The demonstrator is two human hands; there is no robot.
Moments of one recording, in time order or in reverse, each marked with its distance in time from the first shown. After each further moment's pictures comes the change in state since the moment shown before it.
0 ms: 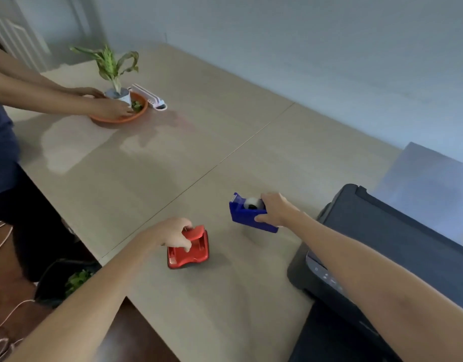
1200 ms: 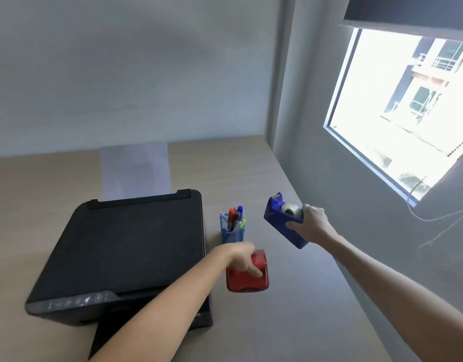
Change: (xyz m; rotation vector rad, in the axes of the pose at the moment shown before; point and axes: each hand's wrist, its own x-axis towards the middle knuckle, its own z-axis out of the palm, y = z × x) left_hand -0.146 0.578 0.368 0.698 -0.467 0.726; right_hand -0.597 0.402 0.007 0.438 0.706 1.056
